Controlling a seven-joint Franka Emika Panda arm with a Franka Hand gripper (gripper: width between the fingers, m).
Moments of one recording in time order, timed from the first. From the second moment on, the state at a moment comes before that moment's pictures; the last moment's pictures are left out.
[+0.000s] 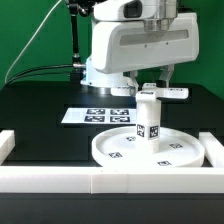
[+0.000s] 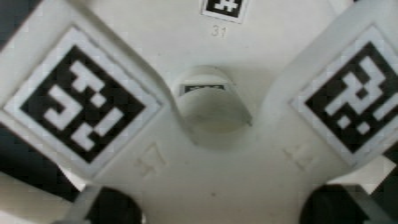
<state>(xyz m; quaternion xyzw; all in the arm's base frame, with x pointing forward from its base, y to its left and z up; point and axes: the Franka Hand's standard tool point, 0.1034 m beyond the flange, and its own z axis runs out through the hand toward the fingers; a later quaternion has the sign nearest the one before) 0.543 0.036 0.109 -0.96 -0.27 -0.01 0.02</state>
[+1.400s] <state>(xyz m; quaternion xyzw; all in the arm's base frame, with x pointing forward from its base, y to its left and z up) 0.548 0.035 0.108 -0.99 0.15 -0.03 0.05</state>
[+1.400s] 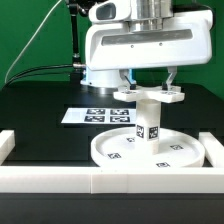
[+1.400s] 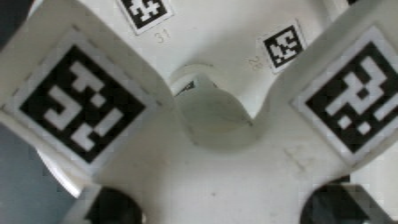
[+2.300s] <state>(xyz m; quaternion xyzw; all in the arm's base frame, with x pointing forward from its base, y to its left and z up) 0.558 0.037 0.108 -0.83 0.55 -0.05 0.10</state>
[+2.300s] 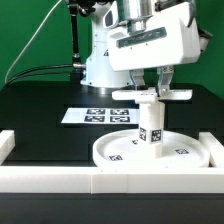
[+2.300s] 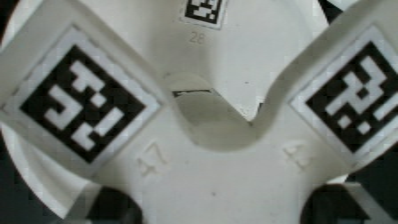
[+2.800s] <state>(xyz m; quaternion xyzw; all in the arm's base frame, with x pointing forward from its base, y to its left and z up) 0.557 0.036 0.108 -0.74 0.66 -0.03 0.12</state>
